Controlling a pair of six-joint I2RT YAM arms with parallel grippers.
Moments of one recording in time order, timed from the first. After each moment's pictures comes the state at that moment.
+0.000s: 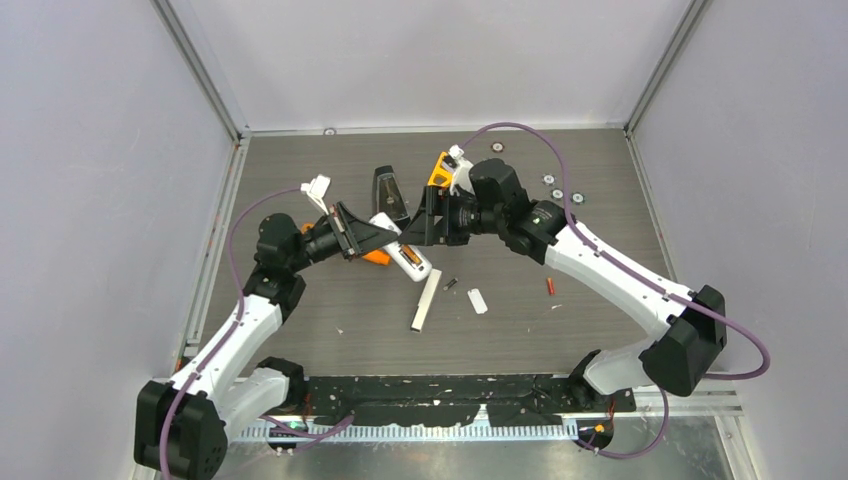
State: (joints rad) left arm -0.28 0.96 0.58 0.40 0.79 -1.12; right arm 0.75 1.39 1.27 -0.38 -0.38 0.69
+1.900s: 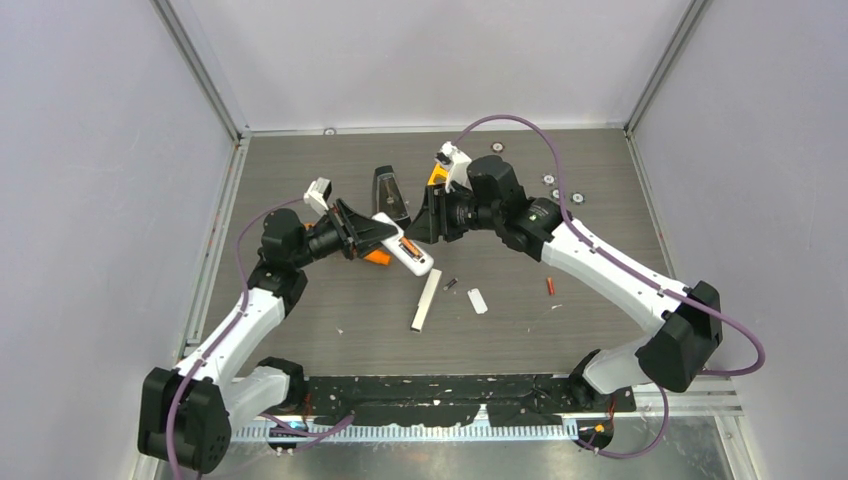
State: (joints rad) left arm -0.26 1.02 0.59 0.37 0.77 -1.36; right arm 0.74 1.42 1.29 -0.35 -0.37 0.51
